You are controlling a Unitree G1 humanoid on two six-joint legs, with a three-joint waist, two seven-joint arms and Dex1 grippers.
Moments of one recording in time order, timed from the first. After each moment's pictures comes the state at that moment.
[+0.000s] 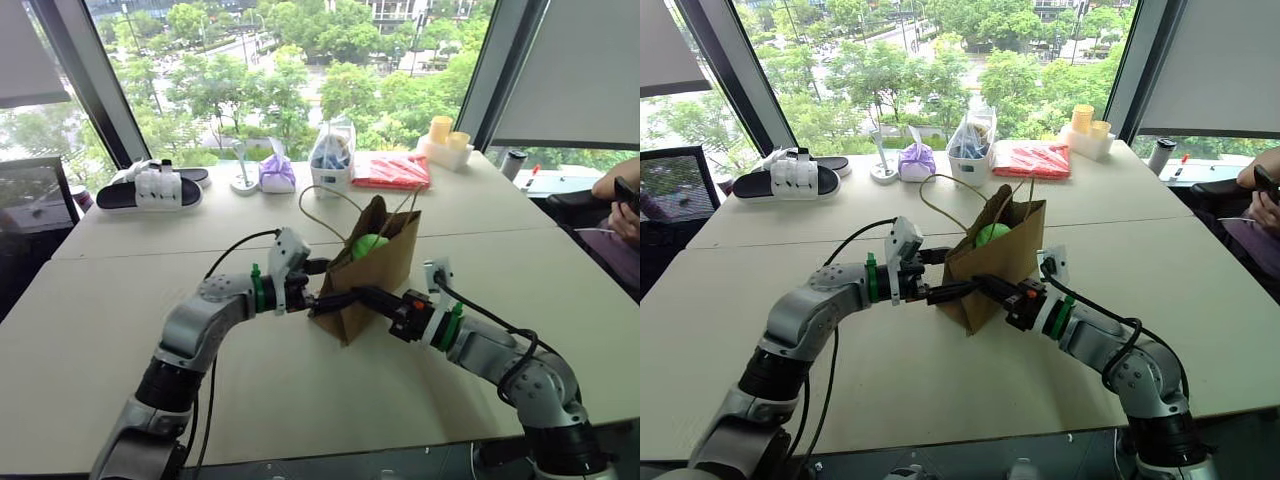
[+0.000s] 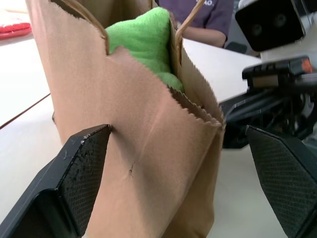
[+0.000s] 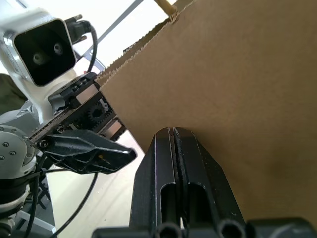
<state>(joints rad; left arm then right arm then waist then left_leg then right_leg) -0.61 0.33 -0.14 -0.08 -0.46 0.62 -0.84 -0.30 -0.45 -0.04 -0.29 1.01 0.79 0.44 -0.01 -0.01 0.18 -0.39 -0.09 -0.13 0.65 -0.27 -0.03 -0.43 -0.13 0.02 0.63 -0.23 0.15</state>
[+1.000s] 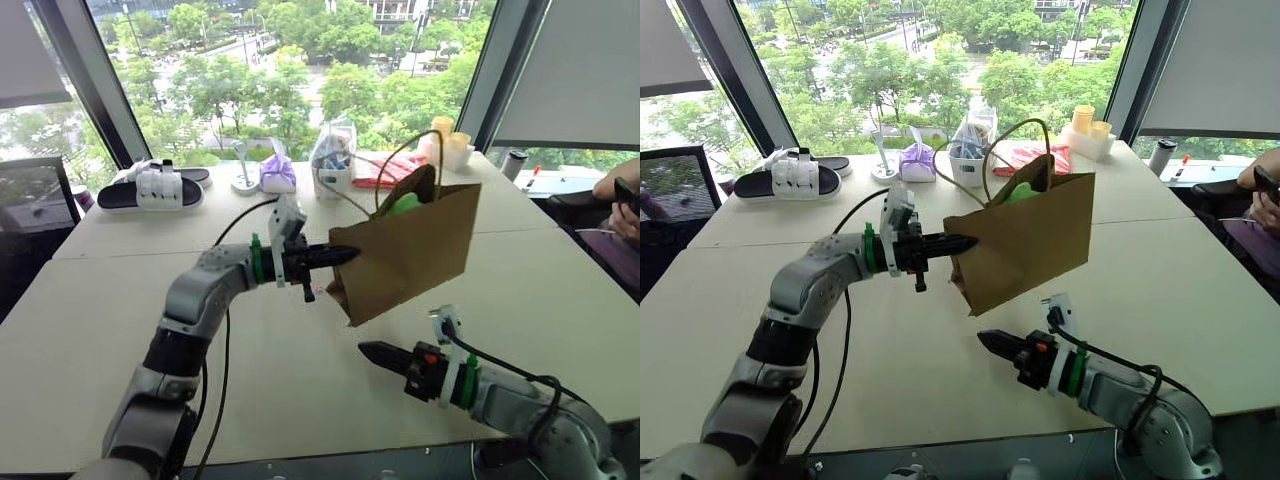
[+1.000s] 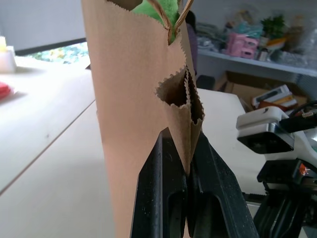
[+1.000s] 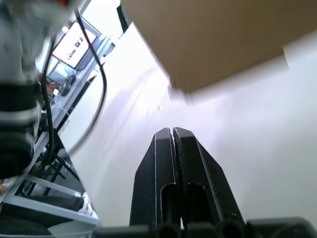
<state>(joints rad) -0.81 0.35 -0.10 0.12 -0.51 0.50 -1.08 0.00 -0.52 -0.10 -0.49 1.06 0.94 0.48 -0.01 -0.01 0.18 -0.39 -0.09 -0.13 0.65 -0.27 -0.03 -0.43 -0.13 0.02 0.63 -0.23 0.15</state>
